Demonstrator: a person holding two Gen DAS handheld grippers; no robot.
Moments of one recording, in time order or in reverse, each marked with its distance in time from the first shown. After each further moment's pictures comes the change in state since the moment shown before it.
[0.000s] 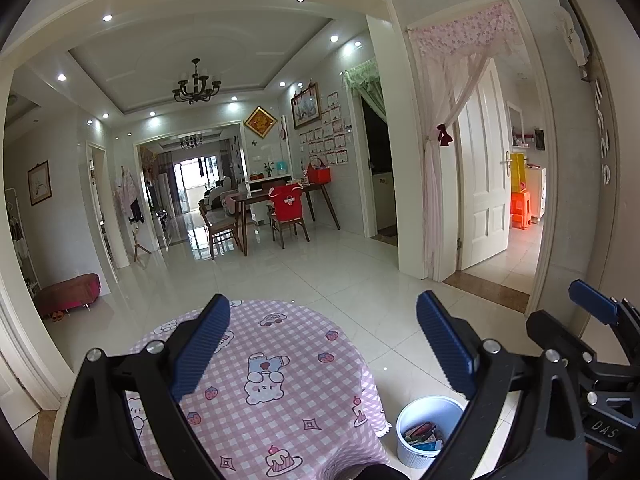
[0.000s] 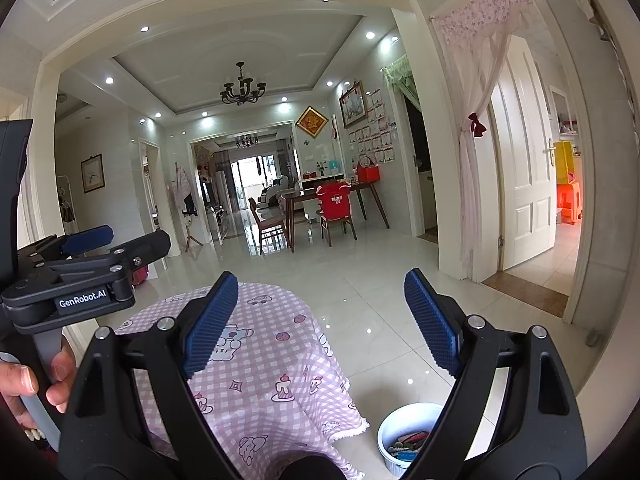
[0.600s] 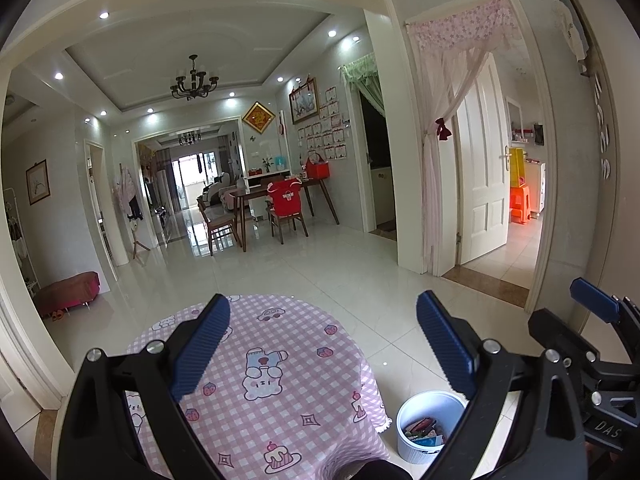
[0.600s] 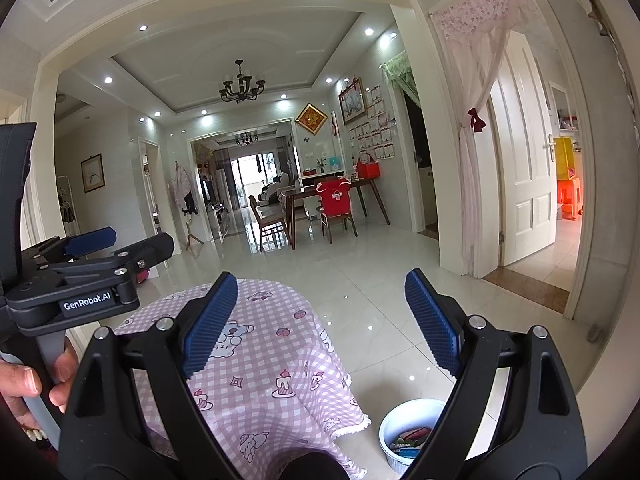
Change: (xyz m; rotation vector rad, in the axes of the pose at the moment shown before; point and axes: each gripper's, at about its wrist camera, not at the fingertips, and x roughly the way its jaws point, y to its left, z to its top) left arm 0.004 0.004 -0.005 0.011 0.017 -0.004; right arm 0.003 -0.005 -0.002 0.007 0.010 0.002
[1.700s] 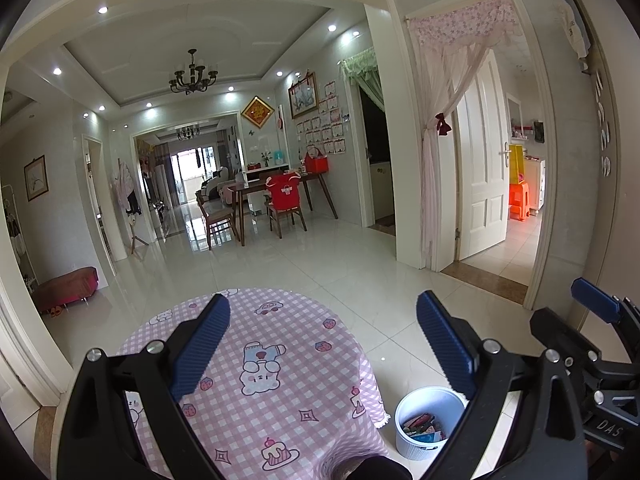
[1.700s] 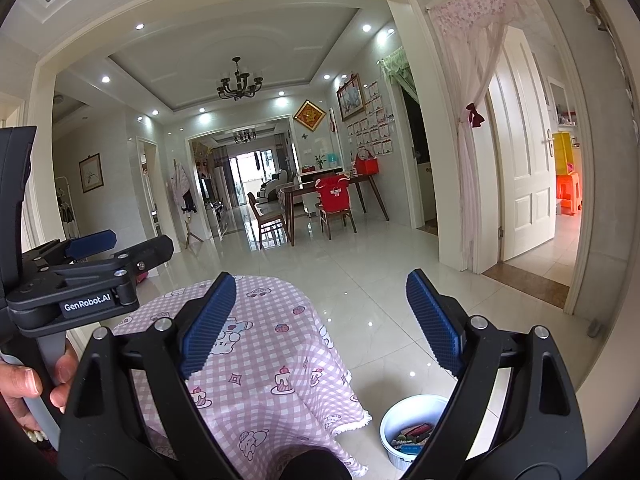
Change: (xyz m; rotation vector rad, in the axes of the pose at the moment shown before) left arm 0.009 0.002 -0.009 -0.002 0.018 -0.005; right arm 0.002 -0.002 -0.005 0.008 0.008 -0.003
